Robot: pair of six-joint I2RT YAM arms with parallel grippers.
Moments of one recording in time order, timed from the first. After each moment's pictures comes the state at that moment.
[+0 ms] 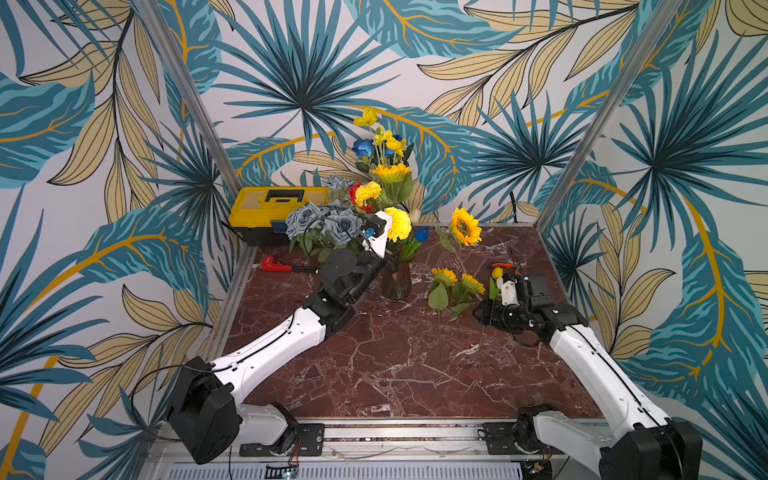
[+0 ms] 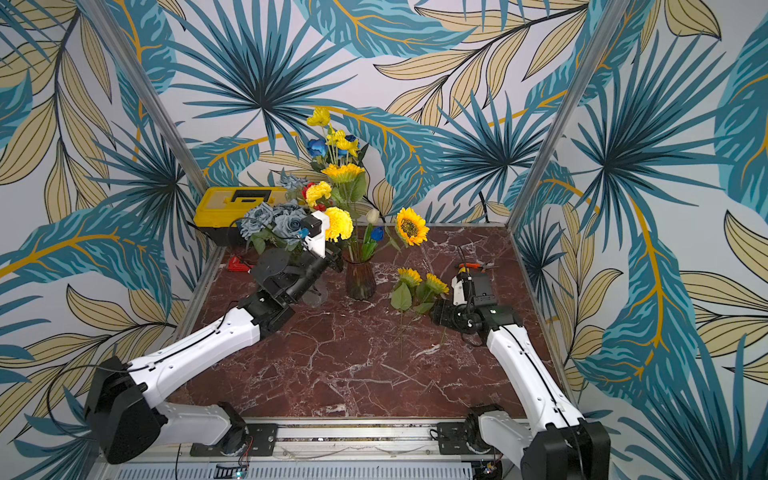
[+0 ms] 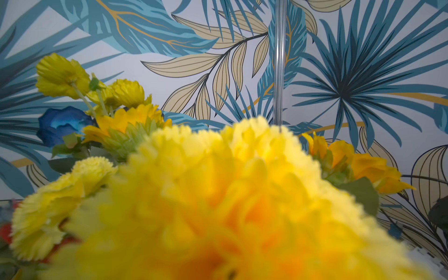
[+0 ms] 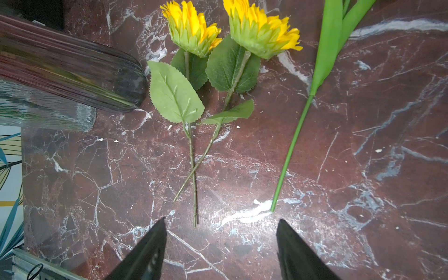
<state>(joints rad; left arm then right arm) -0.68 1.32 1.06 0.52 -0.04 0.04 0.10 1.09 0.86 -0.75 -0.23 0.38</state>
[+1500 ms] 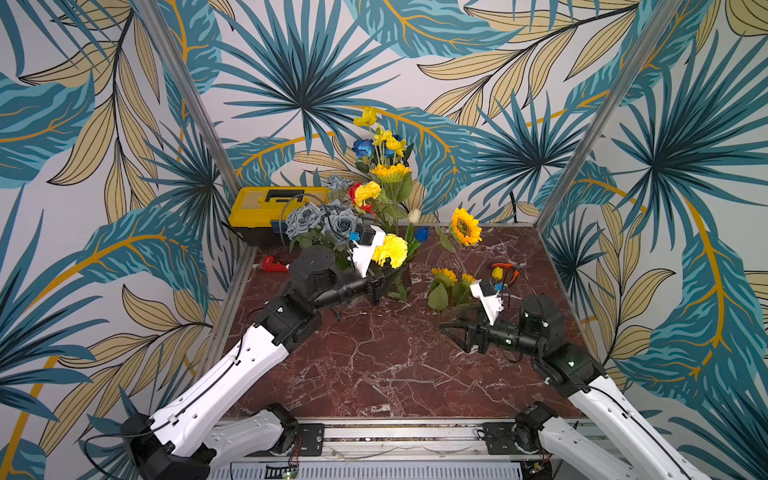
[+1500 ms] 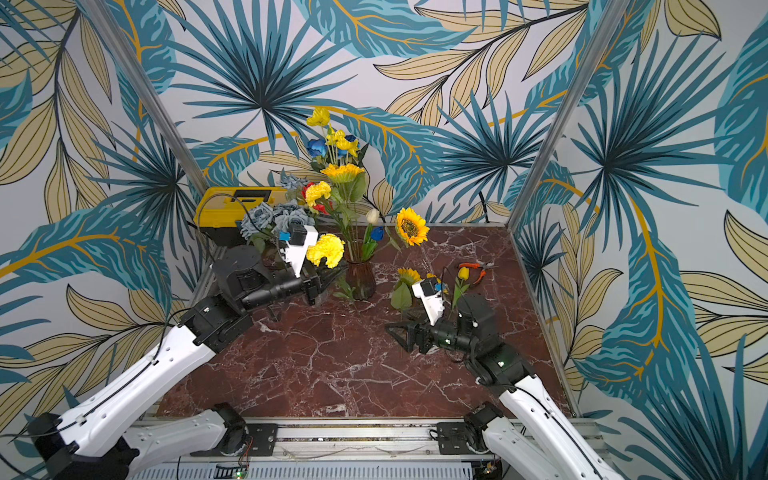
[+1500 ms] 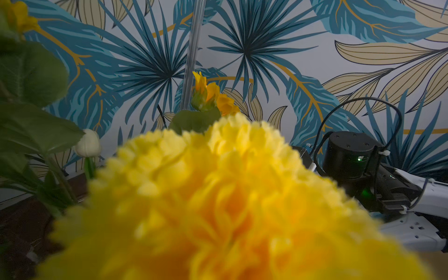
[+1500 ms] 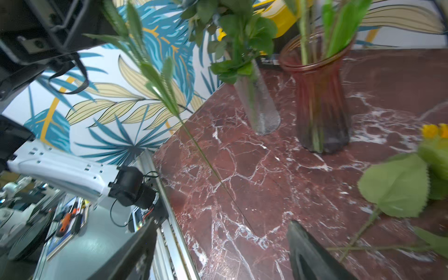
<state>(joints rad) -0.66 1.12 1.15 -0.12 0.46 -0.26 0.49 0.75 0.72 -0.32 -0.56 0.28</state>
